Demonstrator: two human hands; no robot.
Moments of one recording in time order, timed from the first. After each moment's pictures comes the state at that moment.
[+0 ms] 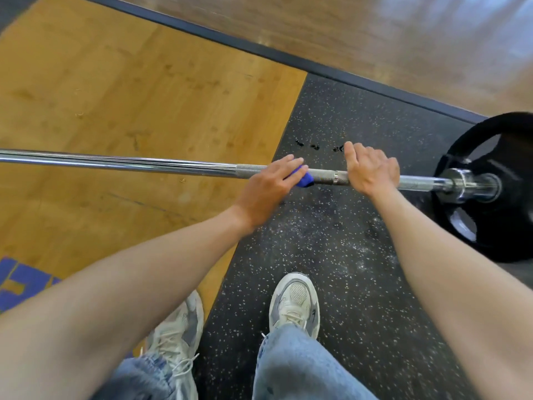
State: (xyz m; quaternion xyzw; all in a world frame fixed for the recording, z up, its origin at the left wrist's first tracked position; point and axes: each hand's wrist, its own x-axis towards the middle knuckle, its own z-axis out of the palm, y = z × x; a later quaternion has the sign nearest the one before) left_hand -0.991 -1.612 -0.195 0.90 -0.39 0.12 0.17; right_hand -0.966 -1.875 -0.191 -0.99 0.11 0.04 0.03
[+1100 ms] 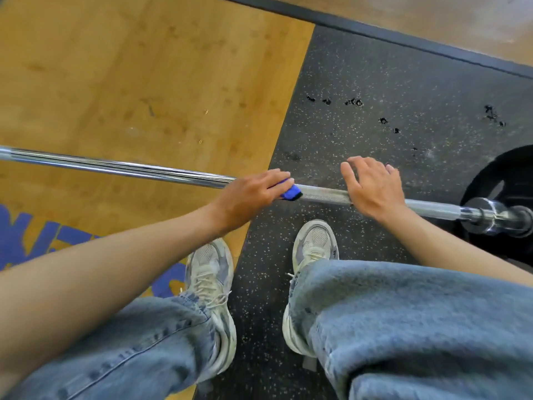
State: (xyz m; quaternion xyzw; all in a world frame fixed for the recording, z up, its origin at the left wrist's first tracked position) left_hand -1.084 -1.513 -0.177 0.85 -0.50 0.02 0.15; right_hand -1.124 -1.811 -0.185 -0.98 0.09 0.07 0.13
